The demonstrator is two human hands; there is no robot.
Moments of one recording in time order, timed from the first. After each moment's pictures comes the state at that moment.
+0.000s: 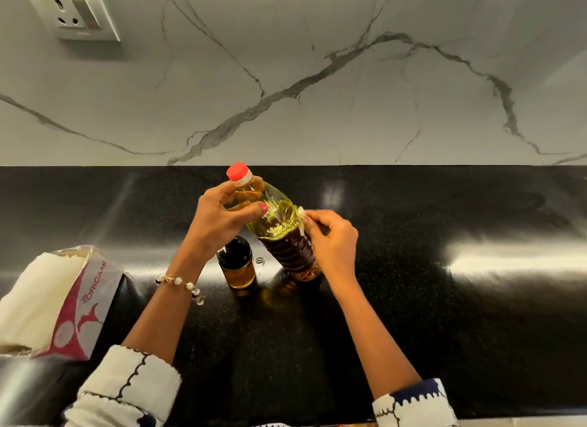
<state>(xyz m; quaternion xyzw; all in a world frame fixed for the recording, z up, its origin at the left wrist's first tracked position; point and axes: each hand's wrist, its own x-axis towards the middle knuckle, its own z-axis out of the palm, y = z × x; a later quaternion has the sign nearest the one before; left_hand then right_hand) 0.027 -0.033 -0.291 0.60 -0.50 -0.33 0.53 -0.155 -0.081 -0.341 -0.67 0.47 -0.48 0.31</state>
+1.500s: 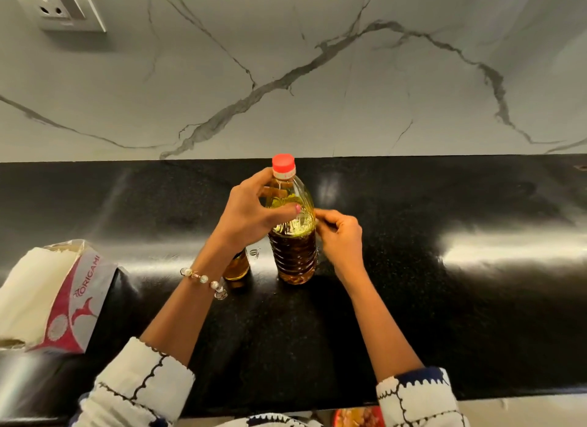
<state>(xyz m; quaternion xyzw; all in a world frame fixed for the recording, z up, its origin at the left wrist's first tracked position) -0.022 -0.042 -0.281 0.61 -0.58 -0.30 0.45 -0.183 -0.090 -0.355 -0.63 0.49 -0.44 0.41</state>
